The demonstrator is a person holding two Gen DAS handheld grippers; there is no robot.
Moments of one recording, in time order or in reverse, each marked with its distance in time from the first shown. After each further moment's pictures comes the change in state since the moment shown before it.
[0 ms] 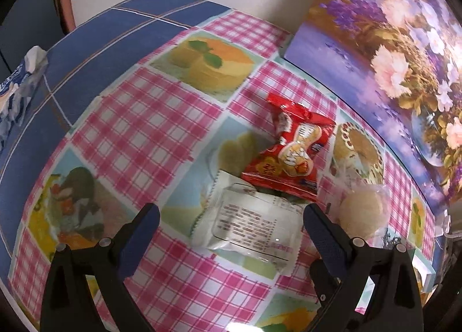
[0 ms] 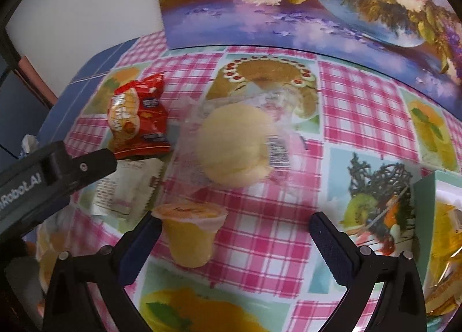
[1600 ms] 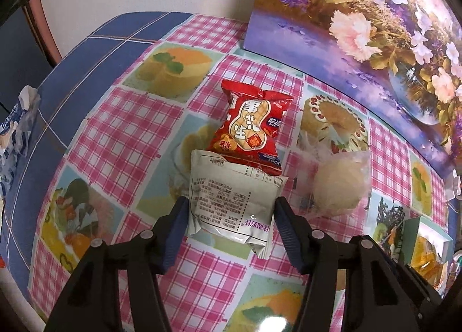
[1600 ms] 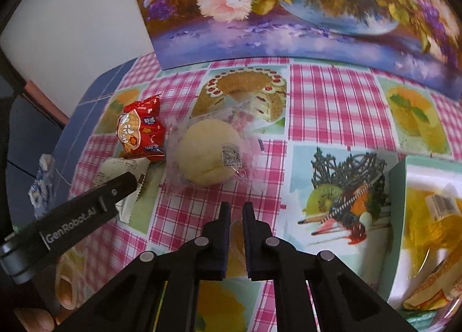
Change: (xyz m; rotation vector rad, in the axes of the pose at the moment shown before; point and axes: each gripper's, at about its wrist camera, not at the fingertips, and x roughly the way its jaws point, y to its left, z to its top) left arm -0.012 -0.041 -0.014 0.164 0.003 0.045; right arm -0.037 -0.041 -0.004 0.101 0.000 0.109
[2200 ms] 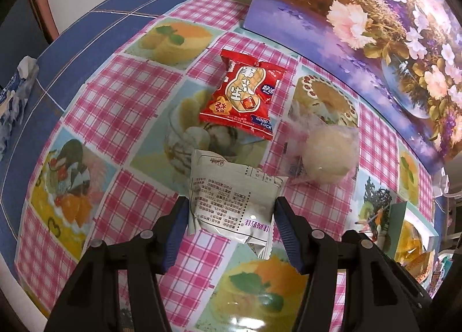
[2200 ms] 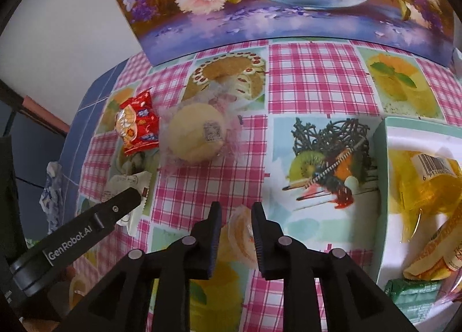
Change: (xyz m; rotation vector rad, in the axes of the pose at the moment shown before) left arm -0.008 0.003 -0.025 -0.059 0.077 -0.057; right arm -0.015 -0.014 -0.012 0.067 0.067 0.021
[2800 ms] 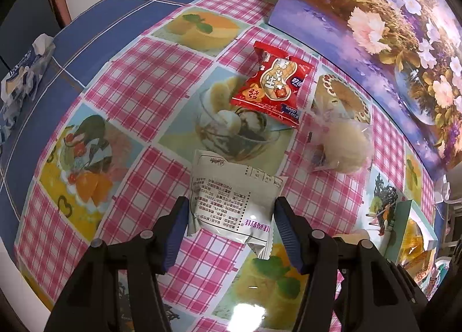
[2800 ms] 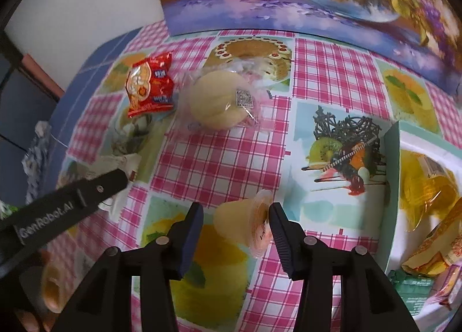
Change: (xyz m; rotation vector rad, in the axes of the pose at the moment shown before) left arm -0.003 0.028 -0.012 -0.064 0.022 0.015; right arm 0.010 0.031 -0.022 -0.161 0.034 -0.110
